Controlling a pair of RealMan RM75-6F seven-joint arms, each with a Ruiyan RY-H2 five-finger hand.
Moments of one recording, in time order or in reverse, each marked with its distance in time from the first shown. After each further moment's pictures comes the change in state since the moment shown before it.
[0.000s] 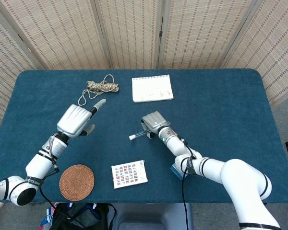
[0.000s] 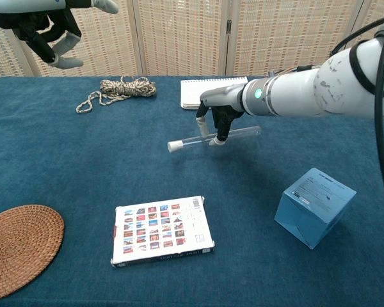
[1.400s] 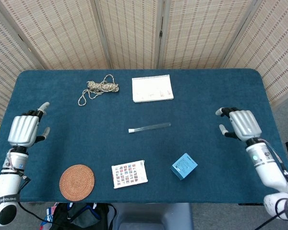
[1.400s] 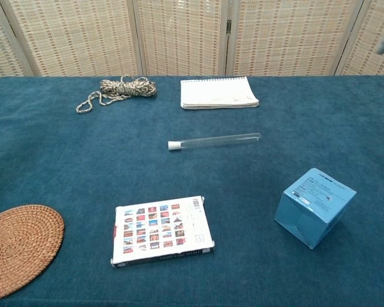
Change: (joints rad) left arm 0.302 0.005 0.046 0.034 -0.094 0.305 -0.027; right arm -0.672 0.705 -0.040 -0.674 -0.491 0.638 0.270
